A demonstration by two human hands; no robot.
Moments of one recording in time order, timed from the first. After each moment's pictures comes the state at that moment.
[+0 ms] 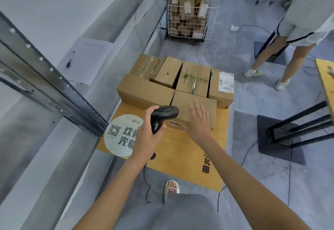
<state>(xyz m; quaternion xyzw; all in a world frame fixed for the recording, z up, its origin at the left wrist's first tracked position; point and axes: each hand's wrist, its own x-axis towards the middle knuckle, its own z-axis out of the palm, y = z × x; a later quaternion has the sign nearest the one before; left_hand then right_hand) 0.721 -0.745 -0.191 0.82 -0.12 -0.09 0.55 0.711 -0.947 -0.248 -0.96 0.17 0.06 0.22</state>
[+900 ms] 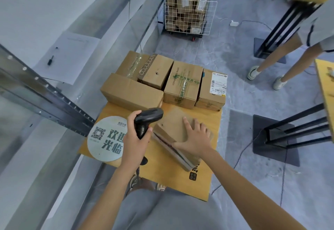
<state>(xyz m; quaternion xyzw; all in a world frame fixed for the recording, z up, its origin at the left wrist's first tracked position) 0.725 -0.780 -0.217 0.82 -0.04 -0.05 0.57 0.690 -1.000 -0.280 -0.95 0.15 0.22 0.14</state>
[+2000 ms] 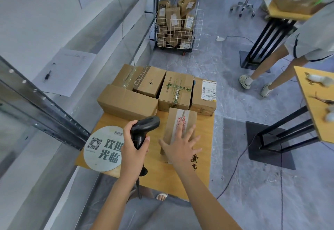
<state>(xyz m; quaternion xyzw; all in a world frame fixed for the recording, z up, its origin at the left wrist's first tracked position) 0.701 -0.777 -0.209 0.79 -0.06 -0.03 0.61 0.684 -0.922 -0.254 -0.89 0.36 0.14 0.23</state>
